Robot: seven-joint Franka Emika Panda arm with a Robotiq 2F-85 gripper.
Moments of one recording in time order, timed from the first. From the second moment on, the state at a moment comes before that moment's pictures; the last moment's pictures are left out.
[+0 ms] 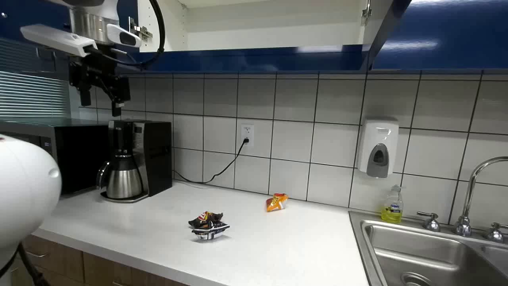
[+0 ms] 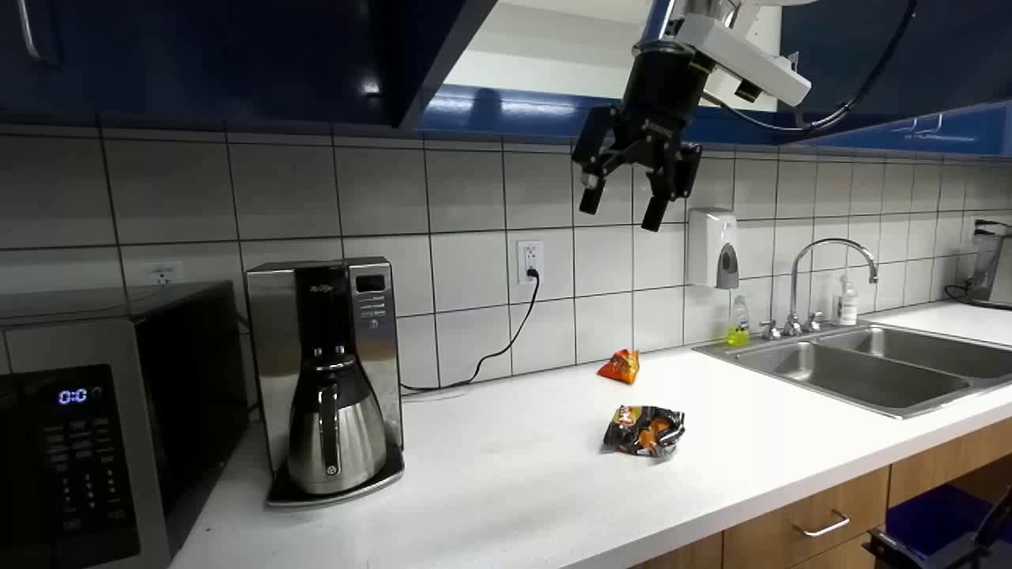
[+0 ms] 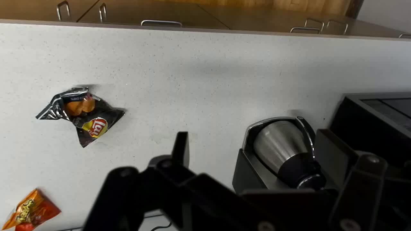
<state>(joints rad) 0.22 -0.83 0.13 -2.55 0.28 2.00 0.12</state>
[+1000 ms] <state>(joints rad) 0.10 -0.80 0.11 -2.55 0.18 1.97 0.12</state>
